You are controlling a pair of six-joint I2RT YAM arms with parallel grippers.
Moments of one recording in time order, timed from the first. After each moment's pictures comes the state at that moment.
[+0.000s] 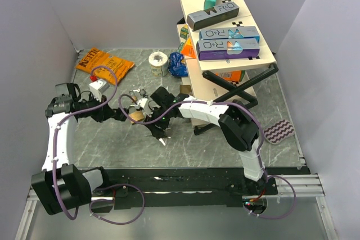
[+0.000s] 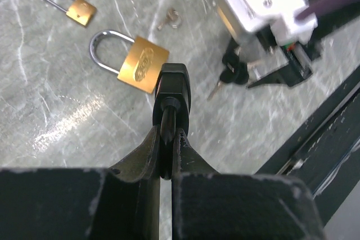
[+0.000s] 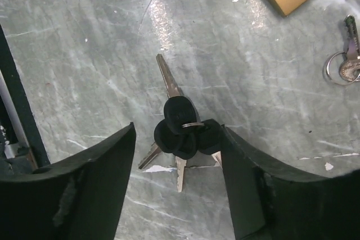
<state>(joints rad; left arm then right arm) 0.29 1.13 0.96 -0.84 0.86 0.57 0.90 2.03 1.50 -0.49 -0.40 -0.28</state>
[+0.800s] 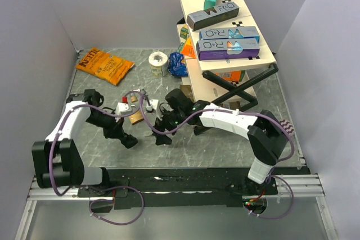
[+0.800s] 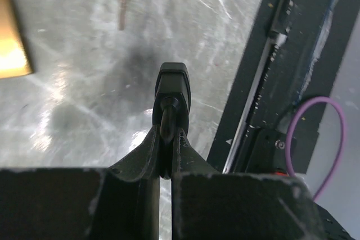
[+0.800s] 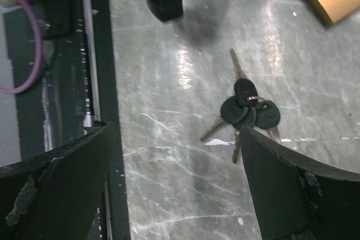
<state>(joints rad) 0.09 1.33 0.95 -1.24 0.76 1.22 0.90 1.71 1.20 -0.31 -0.57 -0.22</state>
